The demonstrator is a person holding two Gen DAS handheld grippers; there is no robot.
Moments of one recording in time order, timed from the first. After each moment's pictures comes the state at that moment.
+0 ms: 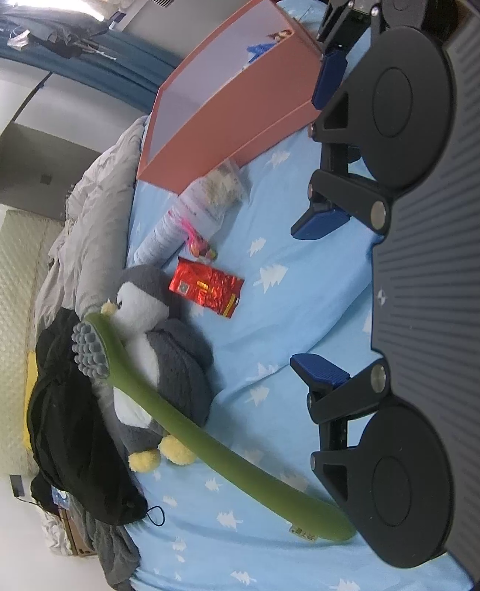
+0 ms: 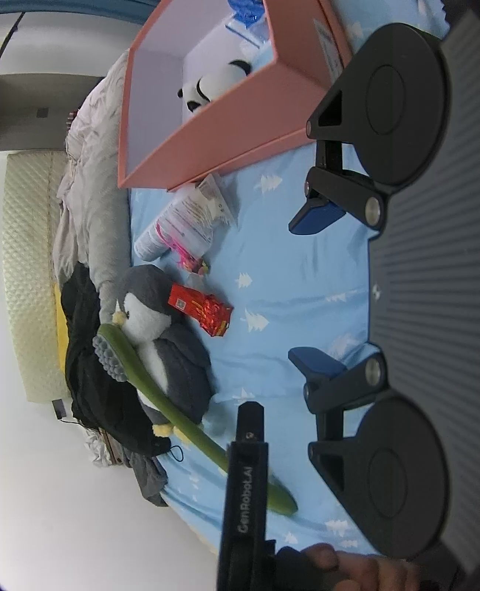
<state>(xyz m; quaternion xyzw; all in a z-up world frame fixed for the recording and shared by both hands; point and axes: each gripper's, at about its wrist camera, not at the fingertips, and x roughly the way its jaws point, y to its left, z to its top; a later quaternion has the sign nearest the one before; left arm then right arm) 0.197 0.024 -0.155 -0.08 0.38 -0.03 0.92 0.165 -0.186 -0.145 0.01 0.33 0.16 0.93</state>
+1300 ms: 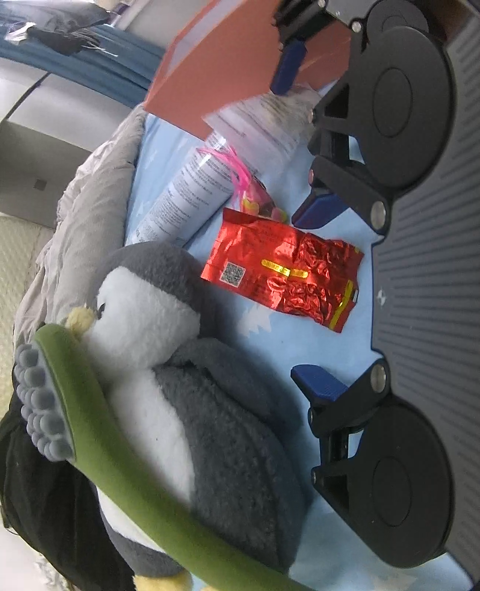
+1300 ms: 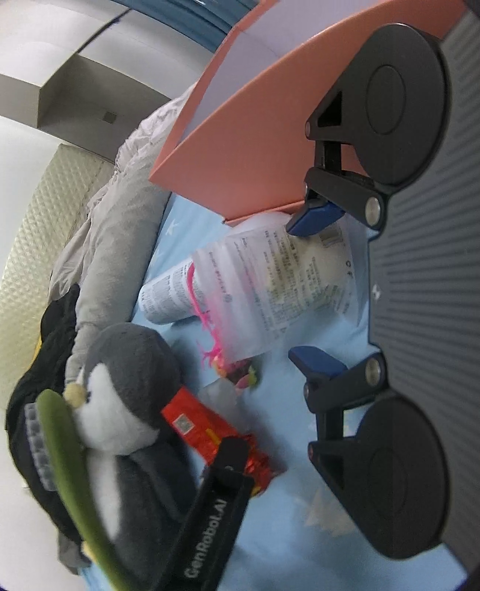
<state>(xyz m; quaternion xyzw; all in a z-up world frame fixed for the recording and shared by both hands) 0.395 0.023 -0.251 -0.08 0.38 -0.06 0.92 0.340 -0.158 -0.218 -0.19 0.28 0.08 0.94</state>
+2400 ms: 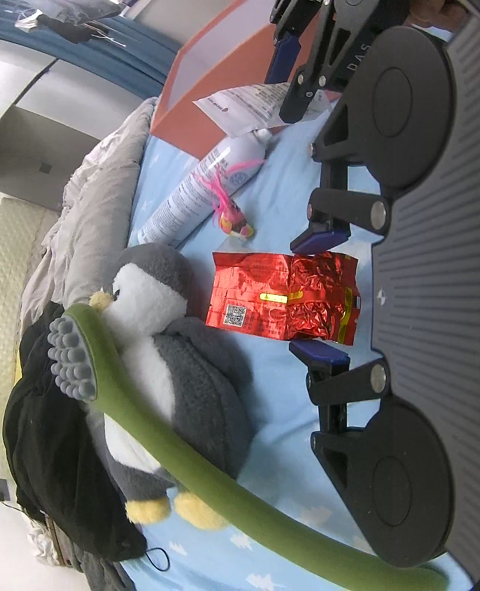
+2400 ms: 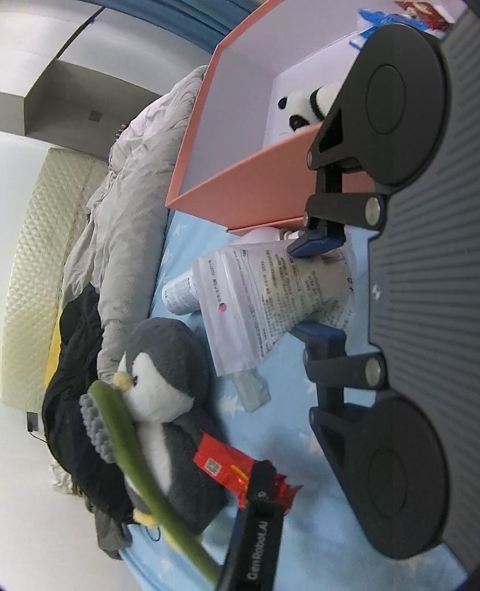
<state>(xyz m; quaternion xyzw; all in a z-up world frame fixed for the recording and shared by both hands) 0.315 0.029 -0.203 -0.10 0.38 -0.03 0.92 0.285 -0.180 -0.159 -0.12 0.29 0.11 0.94</state>
